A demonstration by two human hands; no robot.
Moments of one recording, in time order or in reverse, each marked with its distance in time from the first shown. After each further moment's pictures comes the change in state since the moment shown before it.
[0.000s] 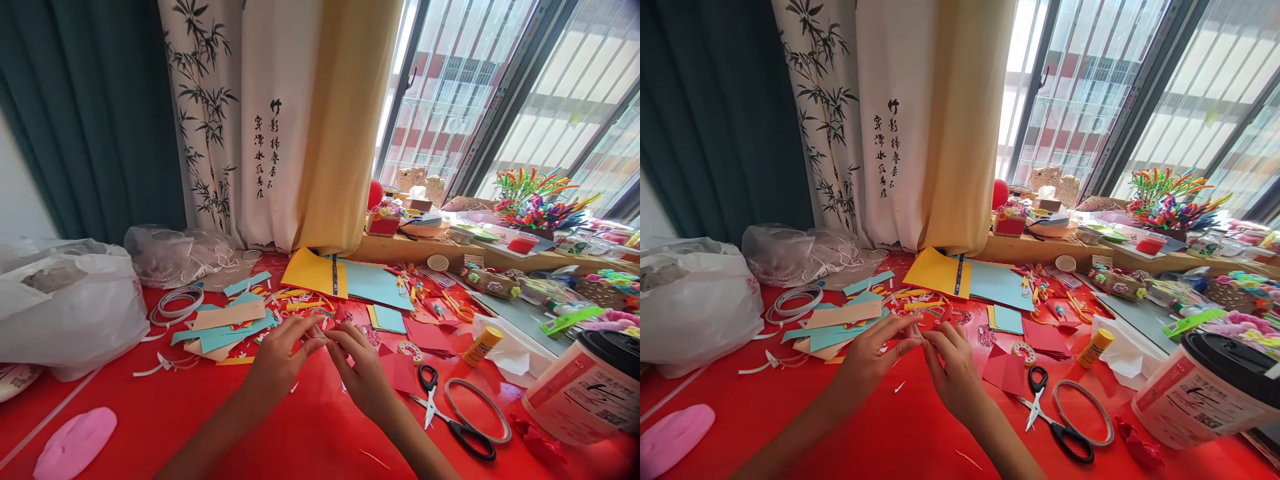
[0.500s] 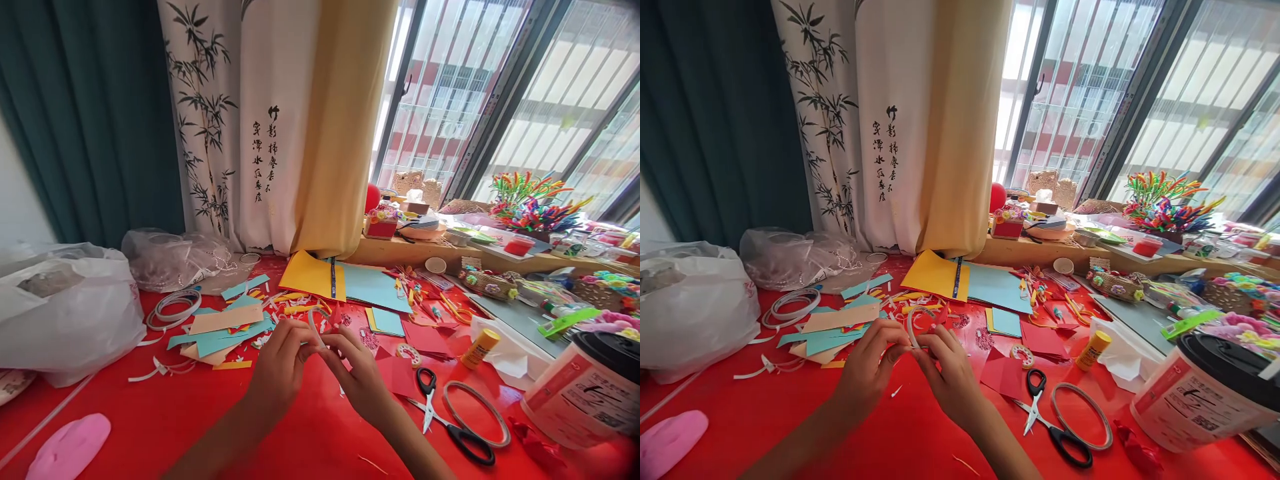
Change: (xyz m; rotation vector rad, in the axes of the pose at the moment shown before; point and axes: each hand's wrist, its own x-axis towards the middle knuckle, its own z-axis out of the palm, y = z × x) left_hand -0.007 0.002 0.012 0.084 0.176 0.205; right_hand 0.000 0.001 -0.005 0.135 -0.064 0.020
